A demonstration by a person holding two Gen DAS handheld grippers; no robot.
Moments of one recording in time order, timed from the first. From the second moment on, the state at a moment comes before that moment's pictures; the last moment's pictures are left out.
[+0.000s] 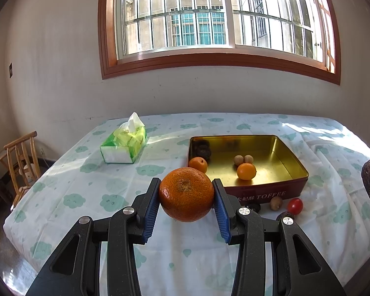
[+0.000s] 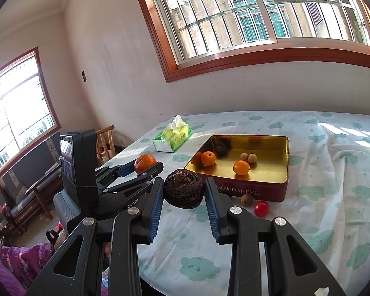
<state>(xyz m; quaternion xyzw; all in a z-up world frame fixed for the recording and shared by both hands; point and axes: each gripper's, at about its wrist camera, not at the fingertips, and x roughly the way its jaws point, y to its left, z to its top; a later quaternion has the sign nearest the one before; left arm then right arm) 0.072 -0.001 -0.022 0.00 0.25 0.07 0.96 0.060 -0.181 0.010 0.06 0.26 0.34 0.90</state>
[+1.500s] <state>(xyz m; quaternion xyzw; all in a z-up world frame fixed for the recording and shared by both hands) 0.148 0.000 -0.020 0.03 0.28 0.05 0.96 0.132 -0.180 0.005 0.08 0.29 0.33 0.90</state>
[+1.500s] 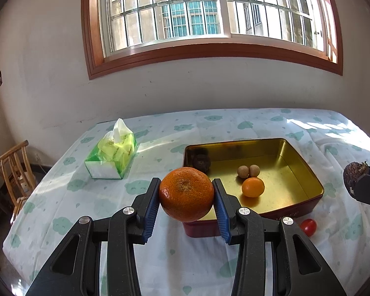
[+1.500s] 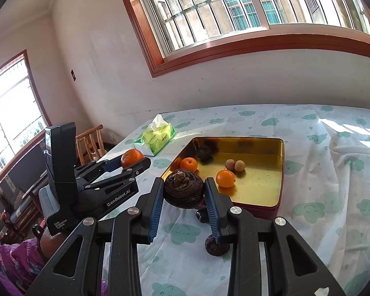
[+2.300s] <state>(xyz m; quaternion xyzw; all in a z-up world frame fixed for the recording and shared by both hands) 0.221 -0.011 -0.045 0.06 0.31 0.03 0.95 0.209 -0.183 -0.024 0.09 0.32 0.31 0.89</state>
